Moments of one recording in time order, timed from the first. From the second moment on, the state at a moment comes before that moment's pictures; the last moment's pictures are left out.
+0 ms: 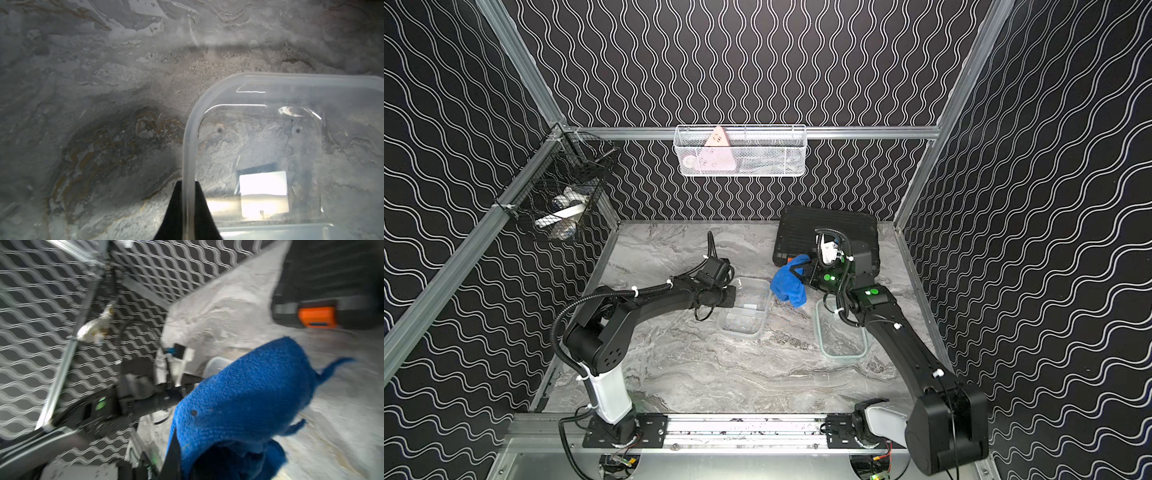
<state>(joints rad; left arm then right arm) -0.48 1.87 1.15 -0.30 -0.04 -0.39 0.23 1.27 0.97 -0.25 -0.59 0.65</state>
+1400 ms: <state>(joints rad) -0.47 1.72 1.05 -0.27 -0.11 -0.40 0.29 1.59 1.02 -0.36 -0.63 0.53</state>
